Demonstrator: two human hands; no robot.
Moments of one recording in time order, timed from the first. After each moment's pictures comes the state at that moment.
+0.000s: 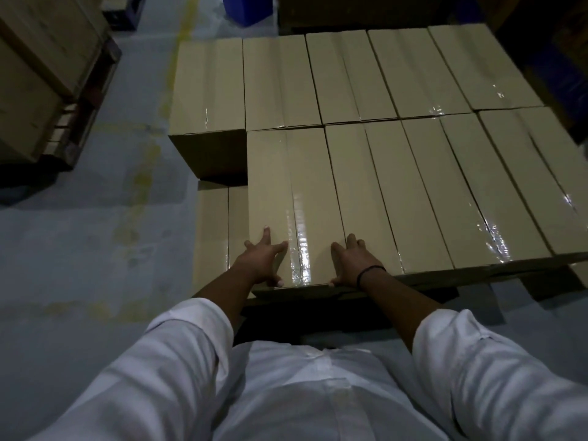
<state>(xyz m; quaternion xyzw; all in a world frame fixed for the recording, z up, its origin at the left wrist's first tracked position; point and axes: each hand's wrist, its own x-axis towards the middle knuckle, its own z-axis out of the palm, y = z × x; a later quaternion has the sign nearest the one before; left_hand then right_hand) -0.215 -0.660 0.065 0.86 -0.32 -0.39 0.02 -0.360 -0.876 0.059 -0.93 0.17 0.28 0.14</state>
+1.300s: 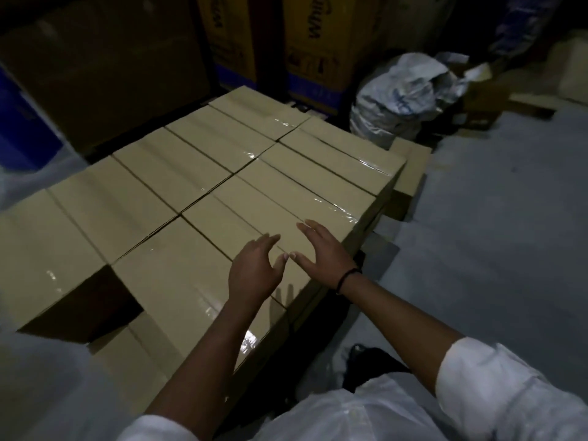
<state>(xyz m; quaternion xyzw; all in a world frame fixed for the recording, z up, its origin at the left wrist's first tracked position) -0.299 -0.800 0.221 0.75 -0.60 -0.11 0.26 -0.470 -0.885 0.205 -0.83 0.44 -0.19 0.30</state>
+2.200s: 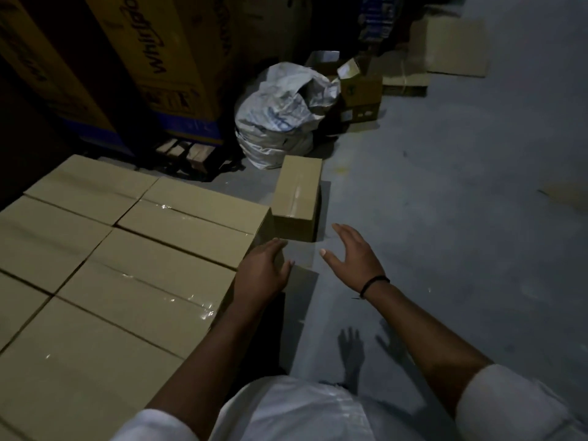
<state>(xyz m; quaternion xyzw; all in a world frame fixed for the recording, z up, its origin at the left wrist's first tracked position) -0.660 -1.154 0.231 0.61 -0.74 -0.19 0.21 -0.887 -1.163 0.203 -0.65 0.65 -0.26 0.29</state>
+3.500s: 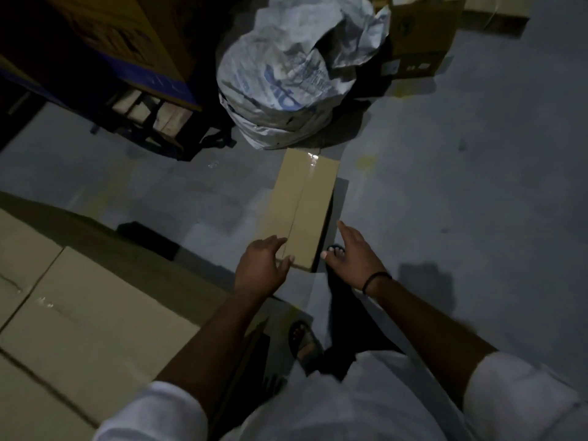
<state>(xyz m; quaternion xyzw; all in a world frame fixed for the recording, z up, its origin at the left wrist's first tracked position) -0.738 -1.707 0.070 0.67 -0.68 -0.29 0.05 -0.973 -1.730 0.064 -0.61 0.65 -0.07 0.44</state>
